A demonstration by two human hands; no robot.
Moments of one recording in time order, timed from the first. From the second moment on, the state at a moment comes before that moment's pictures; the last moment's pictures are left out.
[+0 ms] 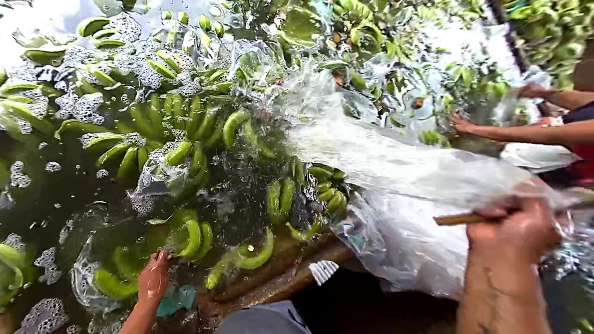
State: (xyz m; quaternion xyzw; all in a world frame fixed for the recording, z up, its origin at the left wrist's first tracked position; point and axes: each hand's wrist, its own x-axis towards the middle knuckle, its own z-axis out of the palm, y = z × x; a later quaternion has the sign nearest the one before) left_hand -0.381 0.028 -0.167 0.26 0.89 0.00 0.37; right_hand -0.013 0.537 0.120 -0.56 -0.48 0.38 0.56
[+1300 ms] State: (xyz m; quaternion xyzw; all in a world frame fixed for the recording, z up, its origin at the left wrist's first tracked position) left_hand -0.410 0.098 -0.169 -0.12 0.67 0.47 0.57; right_hand -0.164 0.393 -0.182 -0.66 -0.54 0.52 -0.06
